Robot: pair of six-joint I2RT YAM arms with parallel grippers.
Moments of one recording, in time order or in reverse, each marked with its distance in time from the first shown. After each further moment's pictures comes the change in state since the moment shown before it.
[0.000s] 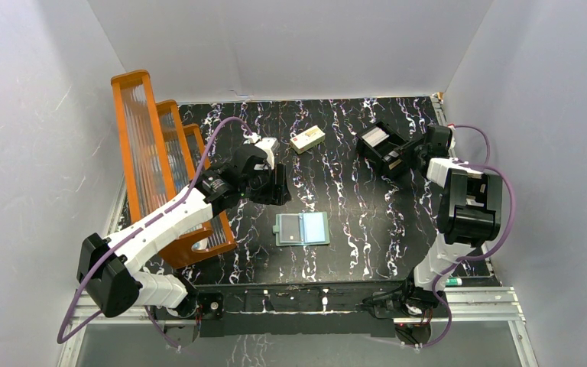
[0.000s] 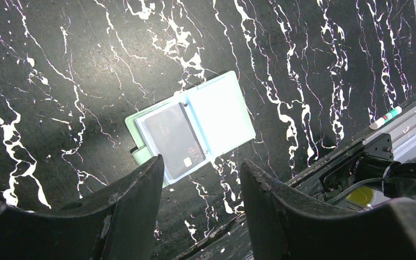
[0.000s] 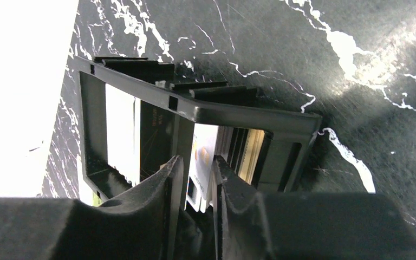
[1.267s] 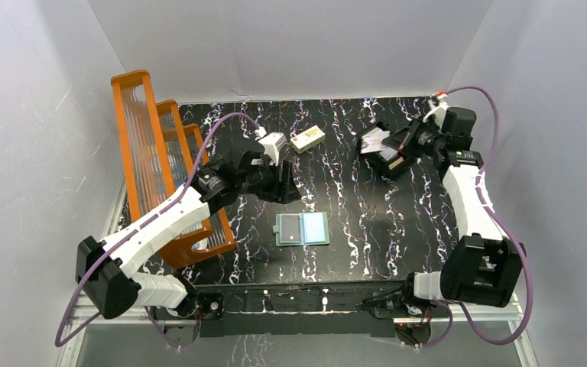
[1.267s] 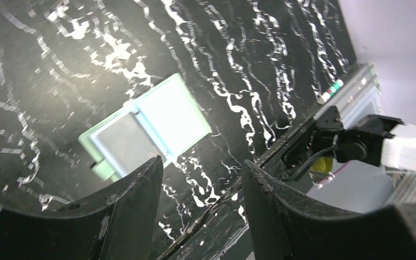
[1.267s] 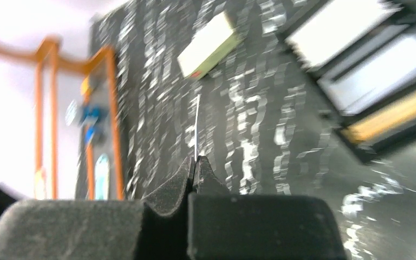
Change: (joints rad) left arm 0.002 -0.035 0.025 0.029 0.145 0.023; right arm 0.015 -0.447 0.098 -0.405 -0.435 -0.397
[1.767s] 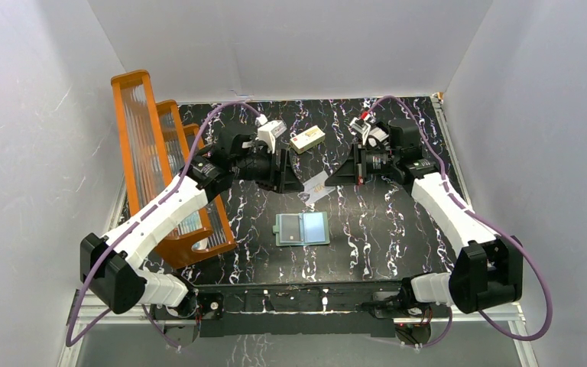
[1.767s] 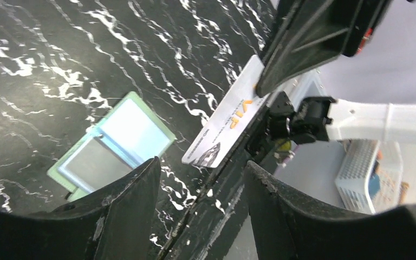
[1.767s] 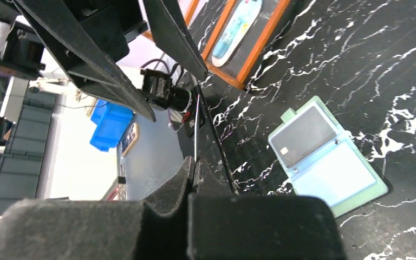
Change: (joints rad) left arm 0.109 0.069 0.085 0.061 0.326 0.063; right arm 0.393 -0.034 -0.098 0.029 -0.573 -0.102
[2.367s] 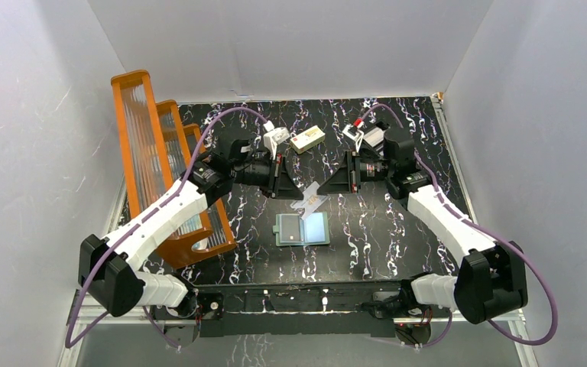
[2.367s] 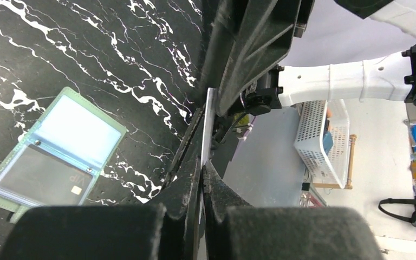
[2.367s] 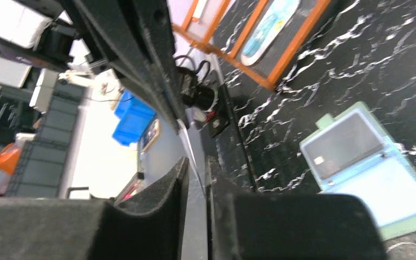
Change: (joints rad) left arm 0.007 -0.013 -0.056 0.090 0.260 -0.011; right arm 0.085 -0.051 -0.114 0.250 -0.075 0.188
